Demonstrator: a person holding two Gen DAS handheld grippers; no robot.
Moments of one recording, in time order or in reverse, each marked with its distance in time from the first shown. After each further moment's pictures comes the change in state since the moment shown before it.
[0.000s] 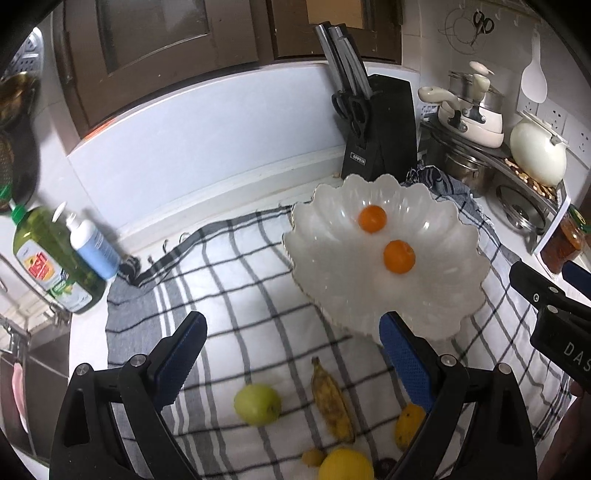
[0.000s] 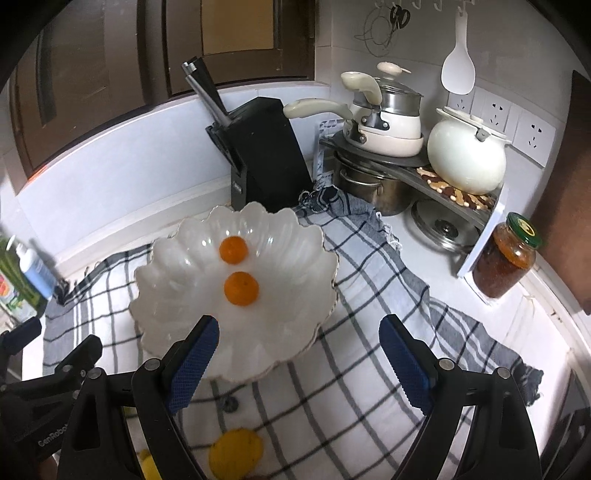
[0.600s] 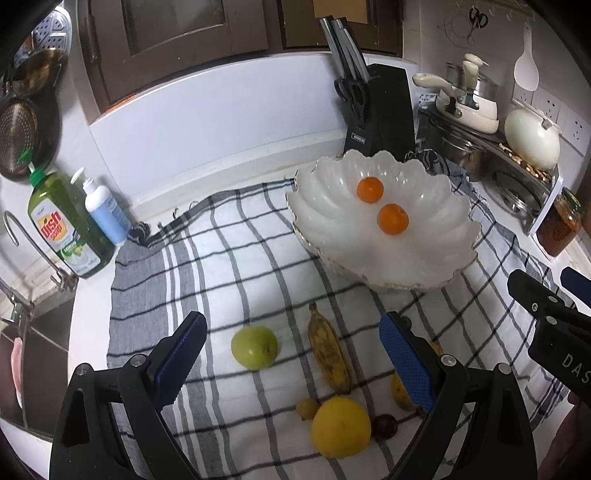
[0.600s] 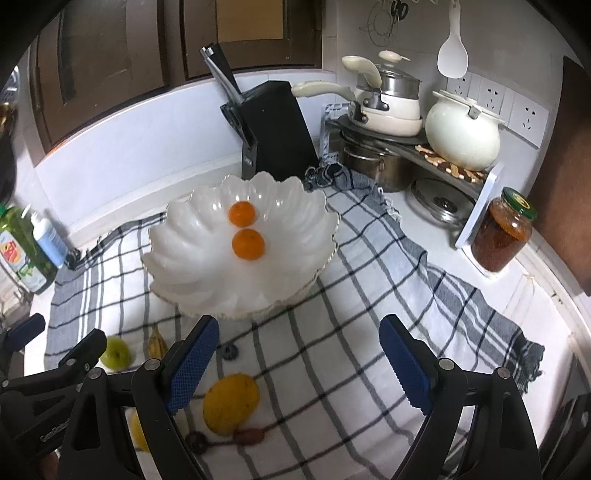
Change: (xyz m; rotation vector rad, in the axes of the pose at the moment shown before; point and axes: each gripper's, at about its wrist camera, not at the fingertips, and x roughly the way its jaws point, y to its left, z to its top) left arm -0.023 -0.007 -0.053 -0.032 0.015 0.014; right arm -0.021 -0.008 -0.048 -0.026 0.031 0.031
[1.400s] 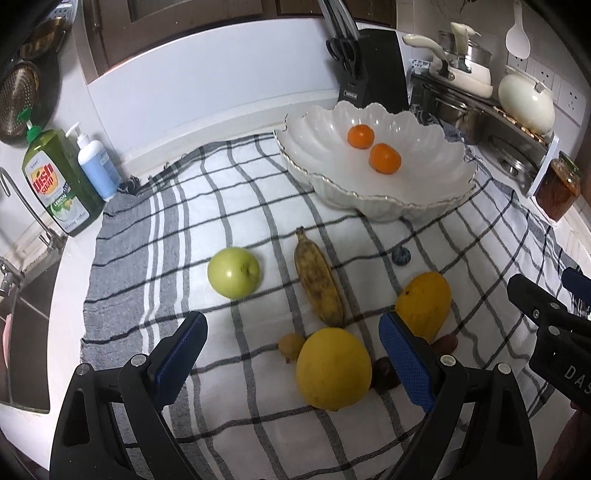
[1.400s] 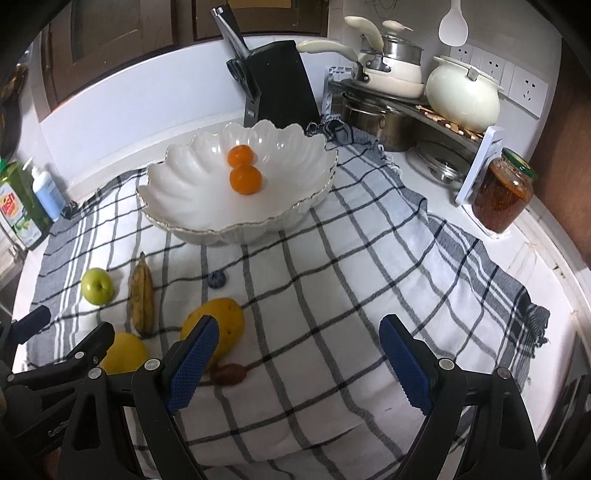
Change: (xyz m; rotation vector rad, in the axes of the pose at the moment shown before) left arm 0.019 -0.012 -0.067 -0.002 0.070 -0.013; right arm 0.009 -0.003 -0.062 -0.038 0.083 -0.007
